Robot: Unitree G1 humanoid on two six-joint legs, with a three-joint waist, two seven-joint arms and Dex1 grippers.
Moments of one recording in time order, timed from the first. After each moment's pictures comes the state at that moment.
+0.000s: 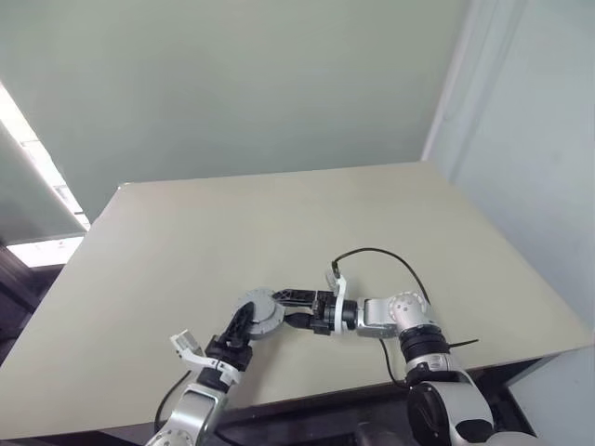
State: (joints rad) left arm 0.20 -0.04 0.38 -0.07 -1.33 0.63 -0.27; right arm -0.66 0.14 -0.25 0.62 0.75 1.29 0.48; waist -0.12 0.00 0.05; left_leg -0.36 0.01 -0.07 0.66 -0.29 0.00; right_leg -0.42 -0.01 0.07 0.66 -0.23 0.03
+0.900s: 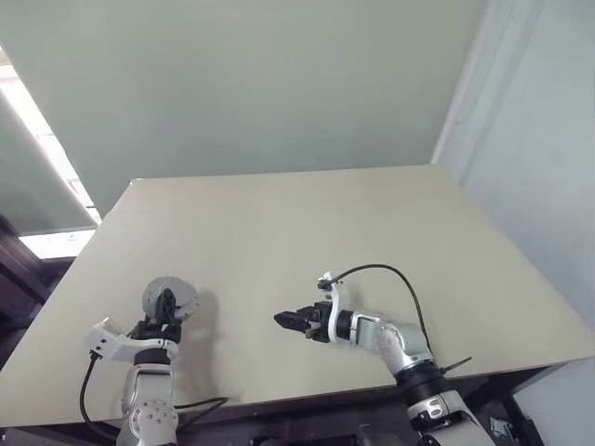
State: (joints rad) left arm -0.01 0.11 0.56 0.20 -0.85 0.10 -0.28; right arm -0.39 0.09 0.17 0.32 0.40 0.69 0.59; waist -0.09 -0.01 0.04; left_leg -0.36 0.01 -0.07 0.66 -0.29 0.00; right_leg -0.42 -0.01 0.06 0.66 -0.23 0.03
